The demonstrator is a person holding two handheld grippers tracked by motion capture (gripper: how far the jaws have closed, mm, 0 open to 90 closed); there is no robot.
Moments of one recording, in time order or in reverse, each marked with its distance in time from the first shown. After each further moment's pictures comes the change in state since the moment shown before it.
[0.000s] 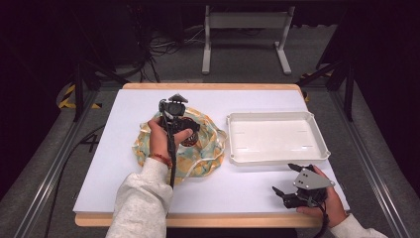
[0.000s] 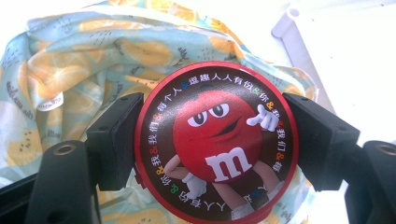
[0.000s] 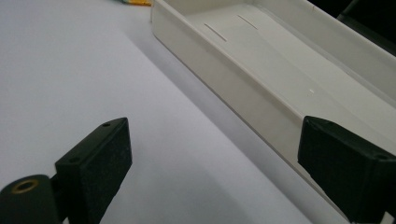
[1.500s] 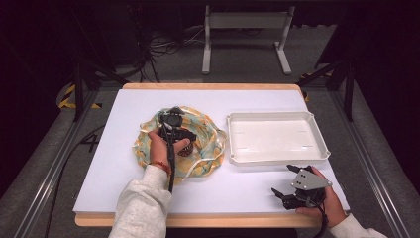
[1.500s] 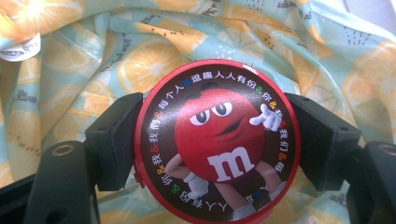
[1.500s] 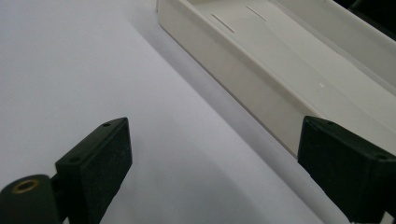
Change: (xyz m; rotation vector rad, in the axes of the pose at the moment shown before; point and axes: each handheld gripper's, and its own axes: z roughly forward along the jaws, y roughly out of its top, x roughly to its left) left arm 0.022 -0.027 0.041 0.069 0.036 -0.047; right arm 0.002 -0.002 0.003 0.027 0.016 -0.013
